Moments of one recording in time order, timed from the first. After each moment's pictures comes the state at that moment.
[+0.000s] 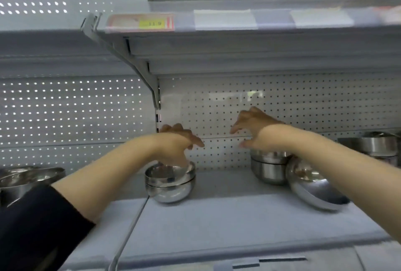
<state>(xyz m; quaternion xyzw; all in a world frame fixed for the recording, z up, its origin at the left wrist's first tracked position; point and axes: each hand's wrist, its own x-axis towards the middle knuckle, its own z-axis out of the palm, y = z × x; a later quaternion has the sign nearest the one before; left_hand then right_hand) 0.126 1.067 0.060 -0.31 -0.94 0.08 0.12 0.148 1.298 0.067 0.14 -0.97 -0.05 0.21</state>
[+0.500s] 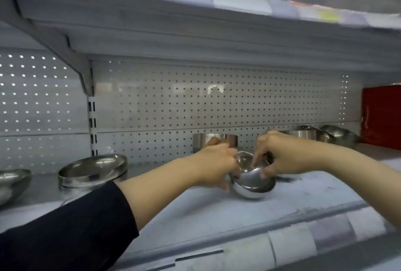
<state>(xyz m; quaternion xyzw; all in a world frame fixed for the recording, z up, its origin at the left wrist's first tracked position) 0.149 1.257 0.001 -0.58 -0.77 0.10 0.23 0.225 1.438 0.023 0.10 -0.99 -0.06 0.13</state>
